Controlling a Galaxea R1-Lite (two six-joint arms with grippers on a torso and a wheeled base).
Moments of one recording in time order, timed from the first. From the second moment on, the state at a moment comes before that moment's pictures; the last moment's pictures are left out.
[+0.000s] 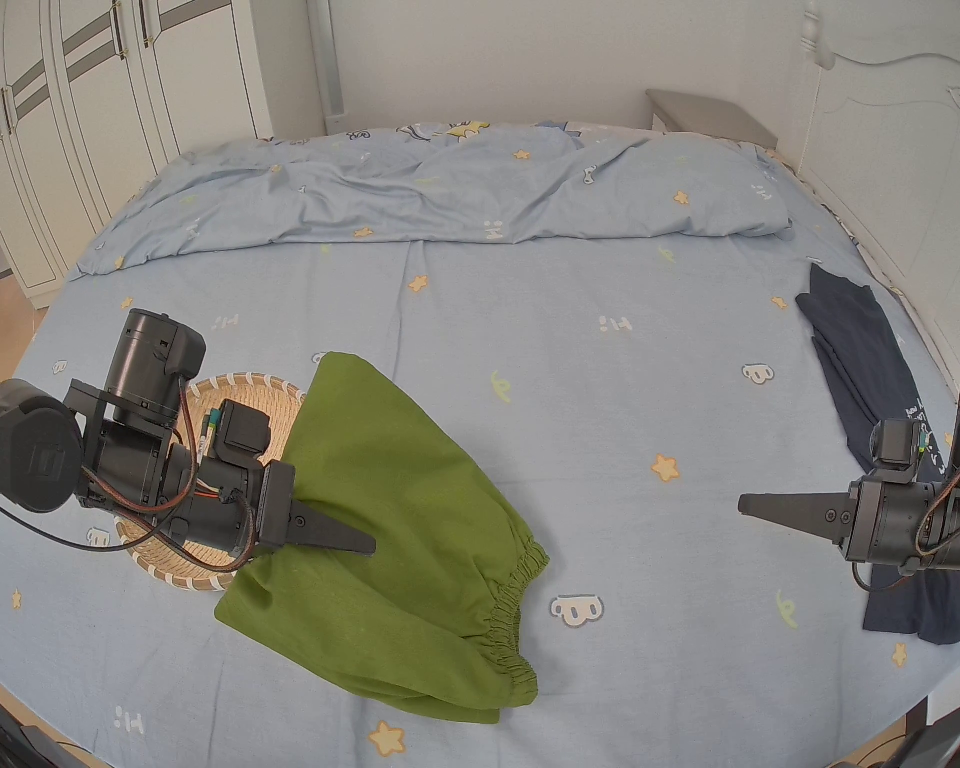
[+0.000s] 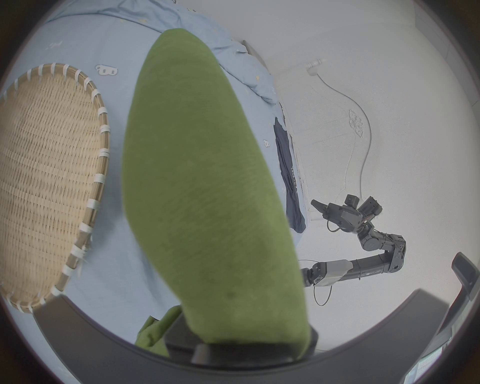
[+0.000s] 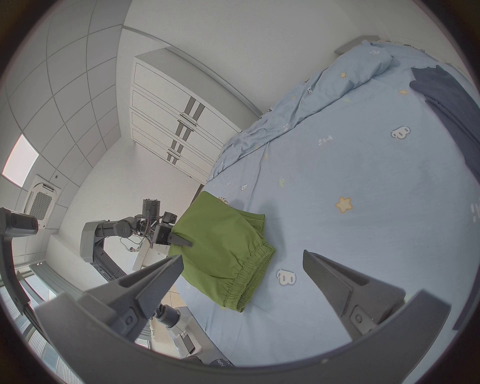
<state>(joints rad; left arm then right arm) -0.32 1.61 -0.98 0.18 -0.72 -0.32 0.30 1.29 -0.48 -0.47 0.58 0.45</state>
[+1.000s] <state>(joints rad) 0.03 1.51 -1.06 -0.11 -0.59 -0.30 0.30 1.30 -0.47 -0.48 0.58 0.45</state>
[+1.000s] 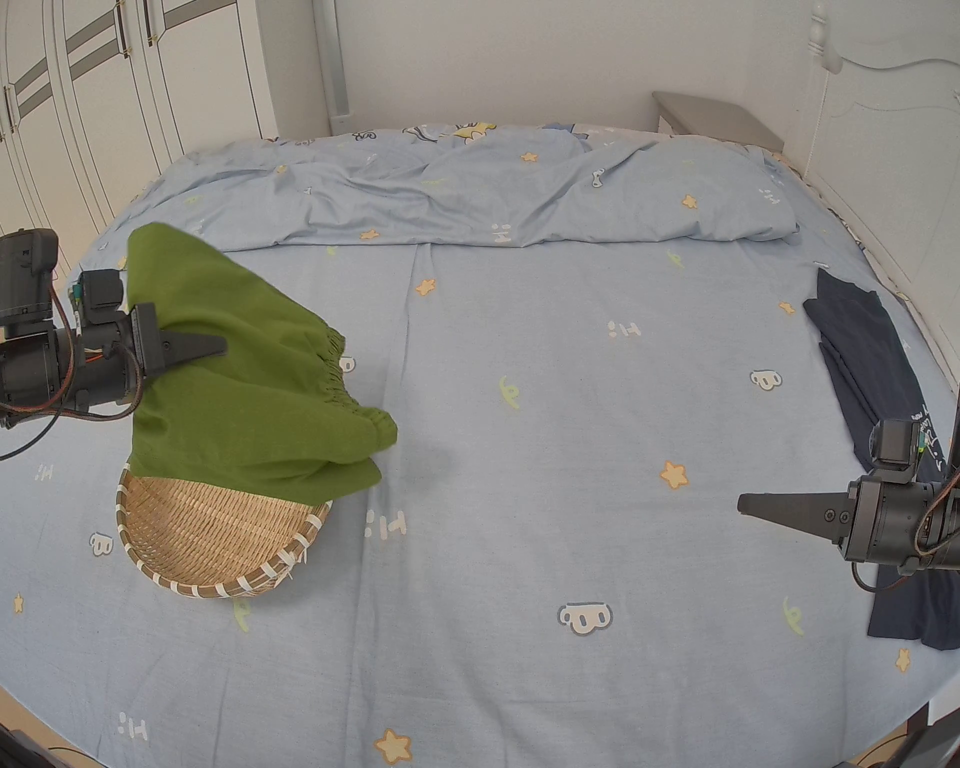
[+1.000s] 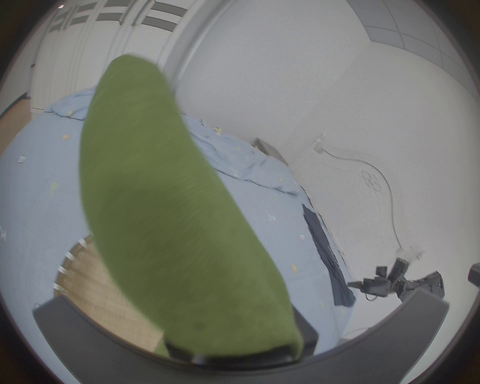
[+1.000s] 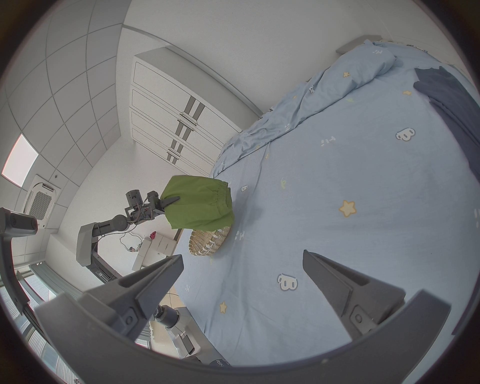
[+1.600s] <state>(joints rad) 0.19 1.76 -1.05 0.09 -0.38 -0.30 0.30 1.27 -0.48 -0.47 0.58 0.45</state>
